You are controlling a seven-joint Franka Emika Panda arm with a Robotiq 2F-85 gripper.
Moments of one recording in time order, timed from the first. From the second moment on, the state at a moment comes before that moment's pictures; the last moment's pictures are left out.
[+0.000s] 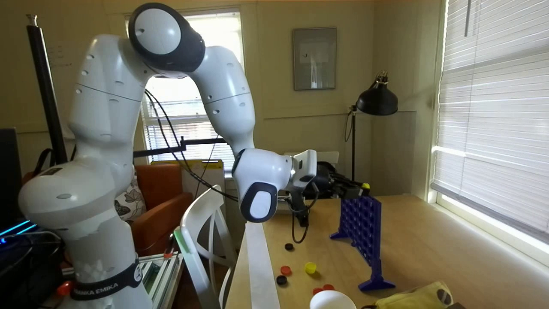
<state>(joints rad) 0.01 0.36 0.05 -2.56 0.09 4.20 0.09</state>
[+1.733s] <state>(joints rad) 0.03 0.38 0.05 -2.54 0.08 4.20 0.08</state>
